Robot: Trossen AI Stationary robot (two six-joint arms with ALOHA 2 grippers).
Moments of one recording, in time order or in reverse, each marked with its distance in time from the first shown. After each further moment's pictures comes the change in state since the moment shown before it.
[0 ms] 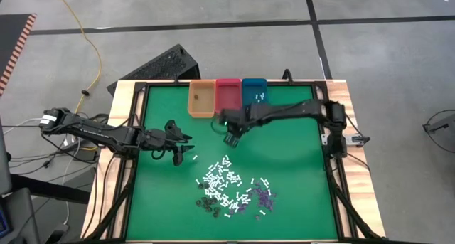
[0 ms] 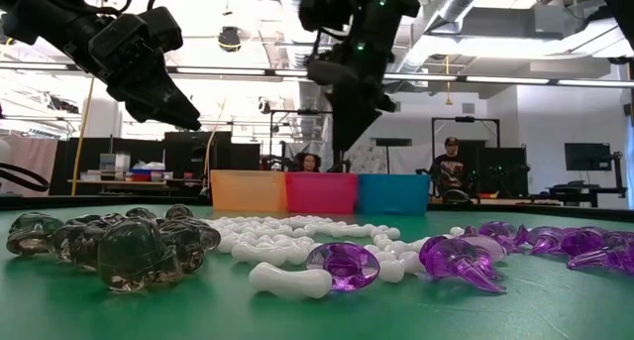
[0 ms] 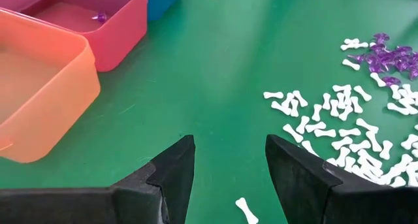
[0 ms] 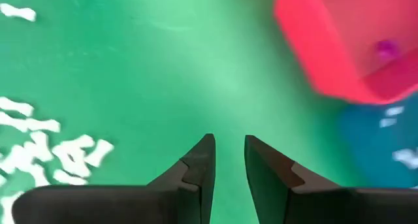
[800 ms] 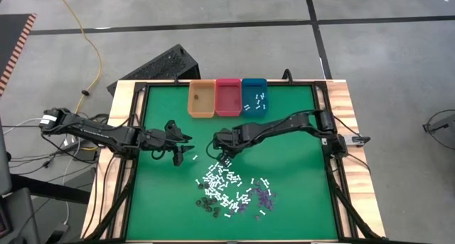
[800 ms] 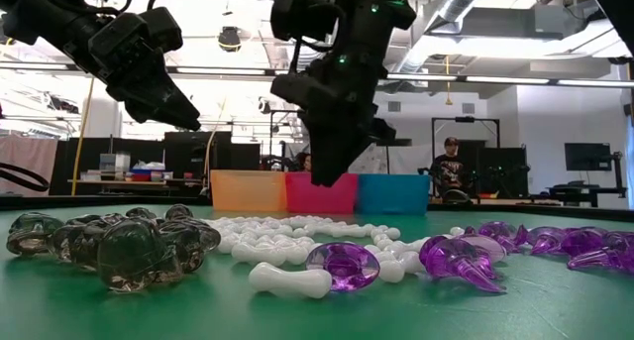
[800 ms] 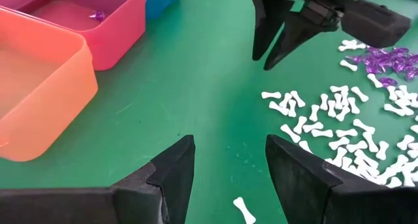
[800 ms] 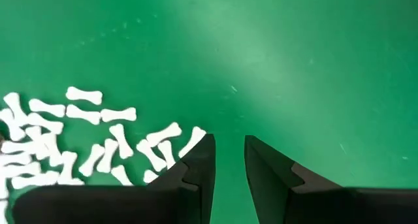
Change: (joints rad) left arm 0.000 0.000 0.000 -0.001 0.006 -0.010; right arm 0.154 0.125 0.001 0.092 -0.050 0.286
